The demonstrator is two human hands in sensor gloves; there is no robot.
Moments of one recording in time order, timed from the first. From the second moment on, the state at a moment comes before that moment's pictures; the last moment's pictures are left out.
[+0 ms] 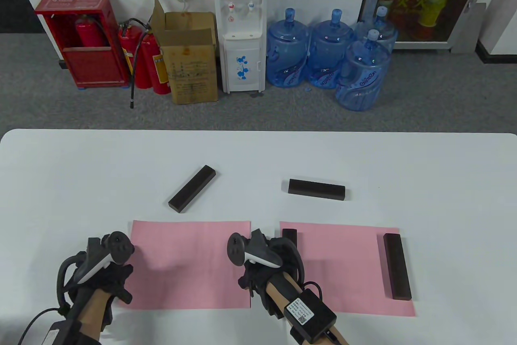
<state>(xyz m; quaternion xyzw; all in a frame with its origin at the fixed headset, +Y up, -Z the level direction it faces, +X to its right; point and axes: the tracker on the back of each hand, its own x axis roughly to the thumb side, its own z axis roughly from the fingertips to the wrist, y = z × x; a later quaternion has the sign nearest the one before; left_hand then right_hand) -0.370 -0.768 -0.320 -0.22 0.09 -0.01 0.97 -0.022 -0.771 -0.338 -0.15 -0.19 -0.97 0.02</state>
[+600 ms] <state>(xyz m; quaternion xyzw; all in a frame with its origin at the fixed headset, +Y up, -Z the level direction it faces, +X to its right) -0.380 -0.773 -0.317 -0.25 0.09 0.04 0.96 0.025 -0.704 -0.400 -0.08 -0.18 -0.98 -0.10</state>
